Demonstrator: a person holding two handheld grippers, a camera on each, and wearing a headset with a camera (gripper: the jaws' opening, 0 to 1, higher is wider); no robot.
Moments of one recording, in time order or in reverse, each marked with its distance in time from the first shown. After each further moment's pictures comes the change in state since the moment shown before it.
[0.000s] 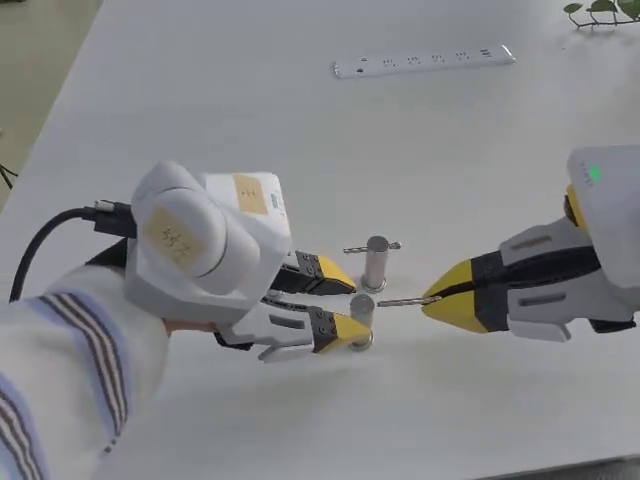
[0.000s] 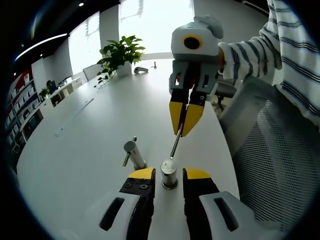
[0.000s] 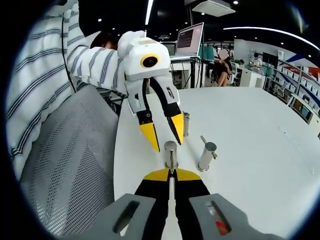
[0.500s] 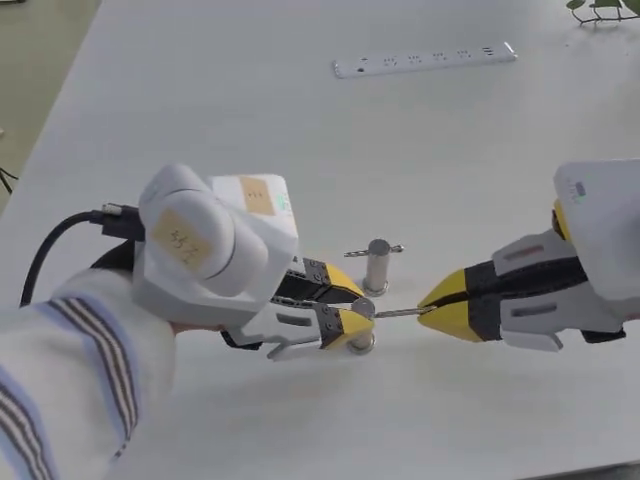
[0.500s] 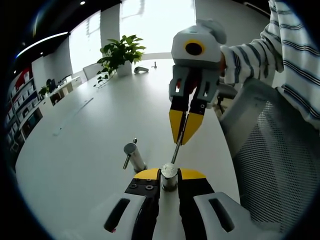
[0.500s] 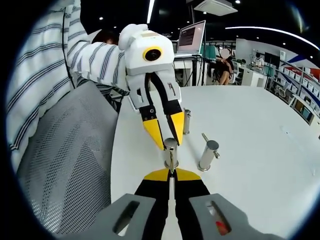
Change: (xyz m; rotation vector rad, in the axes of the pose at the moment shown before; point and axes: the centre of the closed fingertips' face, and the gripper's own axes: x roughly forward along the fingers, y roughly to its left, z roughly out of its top) left arm 0.002 0.004 0.003 -0.011 -0.001 -0.012; right arm 0.008 0.000 -0.004 -0.020 0.015 0.007
